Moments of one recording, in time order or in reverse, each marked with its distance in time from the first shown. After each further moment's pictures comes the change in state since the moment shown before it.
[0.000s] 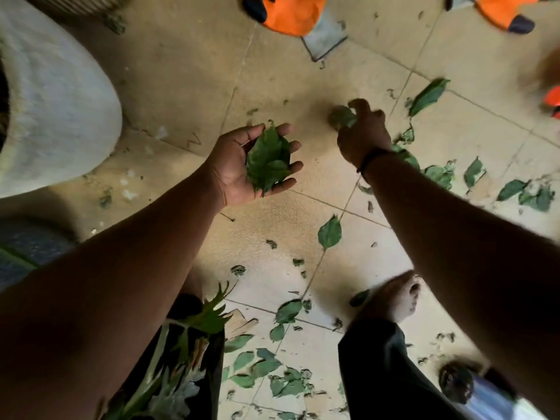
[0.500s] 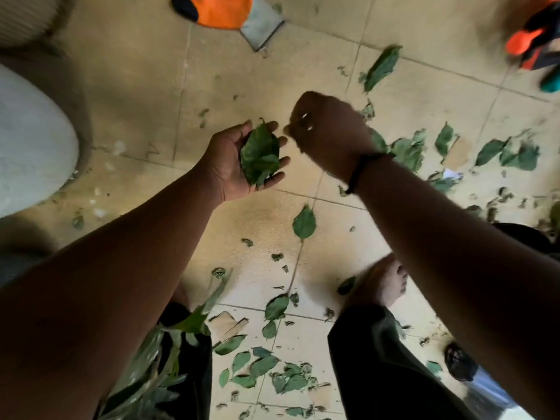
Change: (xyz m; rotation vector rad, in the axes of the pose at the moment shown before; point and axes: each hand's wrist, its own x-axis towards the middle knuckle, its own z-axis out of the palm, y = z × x) left_hand 0.042 -0.030 0.047 0.173 0.127 -0.003; right_hand -0.056 0.014 -0.052 0.111 -0.077 -0.221
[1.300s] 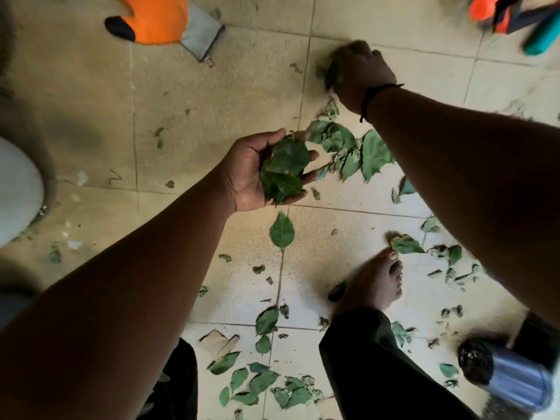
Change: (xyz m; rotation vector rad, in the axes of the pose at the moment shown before) left_hand 0.034 -0.031 0.086 0.152 -0.225 -0.157; right_hand 0.105 0.167 -0.036 -0.312 0.063 0.108
